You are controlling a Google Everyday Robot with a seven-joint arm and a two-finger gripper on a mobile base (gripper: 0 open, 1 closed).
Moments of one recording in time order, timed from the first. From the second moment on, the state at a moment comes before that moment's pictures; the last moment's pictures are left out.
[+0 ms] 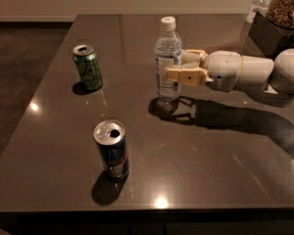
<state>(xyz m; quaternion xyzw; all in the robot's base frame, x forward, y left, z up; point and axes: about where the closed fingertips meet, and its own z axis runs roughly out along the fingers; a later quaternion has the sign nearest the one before) 0.573 -0.070 0.942 -0.43 0.56 0.43 0.57</state>
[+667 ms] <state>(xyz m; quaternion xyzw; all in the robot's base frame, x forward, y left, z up) 0.578 -0.068 0.921 -0.42 0.56 0.45 0.55</state>
